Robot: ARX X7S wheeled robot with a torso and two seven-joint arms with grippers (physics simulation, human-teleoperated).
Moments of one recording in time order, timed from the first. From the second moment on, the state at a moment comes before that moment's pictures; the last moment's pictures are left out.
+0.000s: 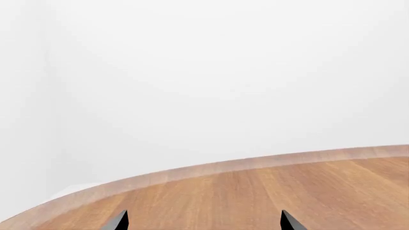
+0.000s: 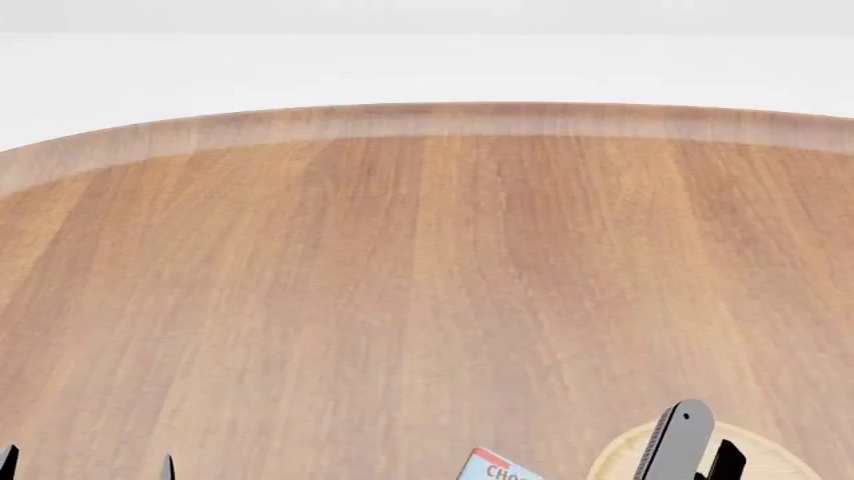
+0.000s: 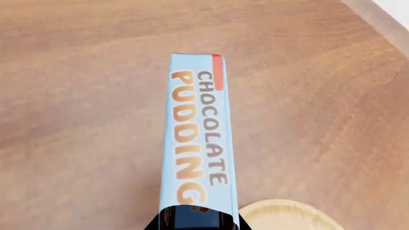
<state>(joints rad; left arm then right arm) 0.16 -0.38 0.39 0.43 -0.06 0.03 -0.51 0.40 0.79 -0.44 0.07 0.18 0.32 -0.81</state>
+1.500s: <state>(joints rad) 0.15 -0.39 0.41 0.42 -0.07 0.04 -0.52 0.46 0.67 -0.50 0.37 0.15 0.18 -0.83</state>
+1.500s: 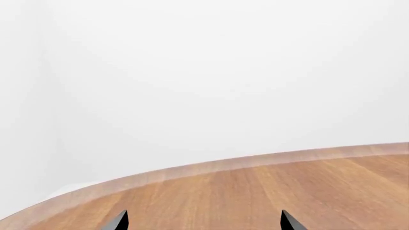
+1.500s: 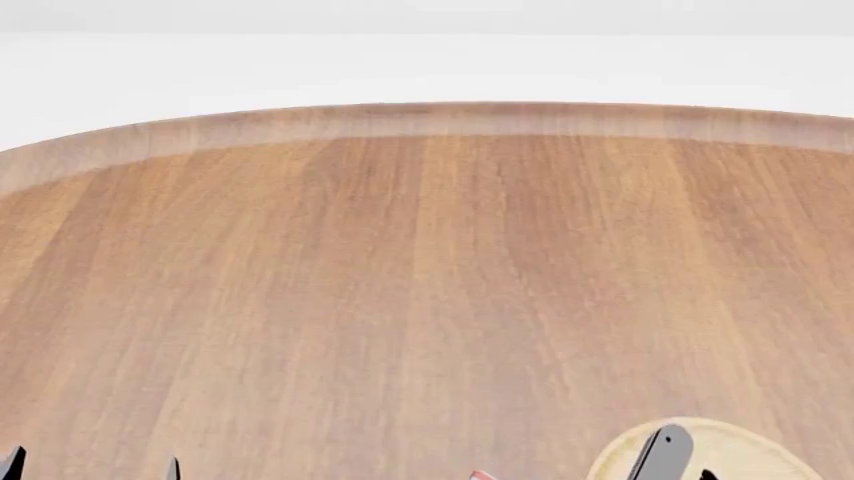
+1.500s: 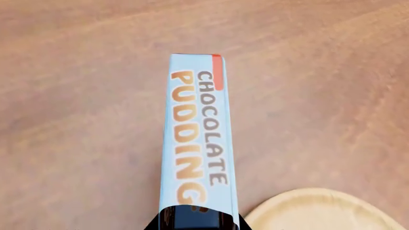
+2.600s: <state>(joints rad) 0.14 -0.40 0.43 0.42 -0.07 0.05 -0.53 0.49 0.58 -0.54 0.60 0.15 0.03 -0.84</state>
